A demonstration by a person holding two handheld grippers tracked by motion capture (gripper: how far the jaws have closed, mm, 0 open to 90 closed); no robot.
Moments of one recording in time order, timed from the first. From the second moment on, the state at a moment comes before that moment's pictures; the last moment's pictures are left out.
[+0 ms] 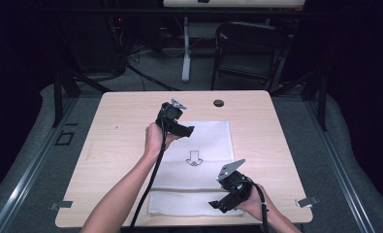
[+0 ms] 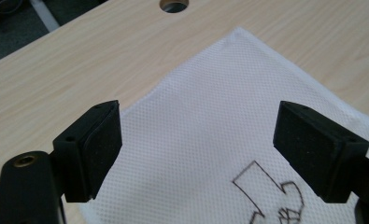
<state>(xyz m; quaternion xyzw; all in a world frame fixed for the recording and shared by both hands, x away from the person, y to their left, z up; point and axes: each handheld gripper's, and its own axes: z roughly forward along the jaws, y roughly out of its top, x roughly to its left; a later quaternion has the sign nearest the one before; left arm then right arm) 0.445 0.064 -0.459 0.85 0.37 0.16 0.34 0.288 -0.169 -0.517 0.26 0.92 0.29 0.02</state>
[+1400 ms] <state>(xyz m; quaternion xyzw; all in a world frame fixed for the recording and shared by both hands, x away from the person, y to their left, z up) 0.354 0.071 -0.498 0.89 0.29 0.09 0.34 0.315 -0.222 -0.514 0.36 0.89 0.28 0.04</state>
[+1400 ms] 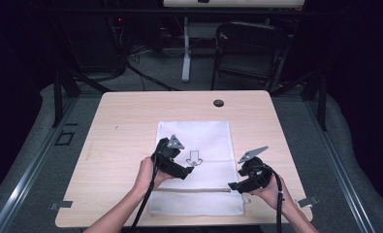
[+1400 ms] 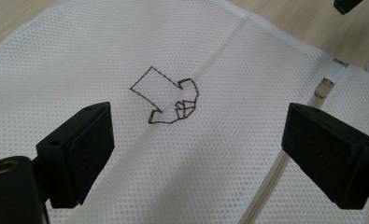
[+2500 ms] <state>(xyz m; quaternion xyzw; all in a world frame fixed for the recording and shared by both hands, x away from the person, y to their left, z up) 0.331 -0.003 -0.539 0.93 0.18 0.02 0.33 0.324 -0.216 -0.551 0.38 0.90 0.20 0.00</state>
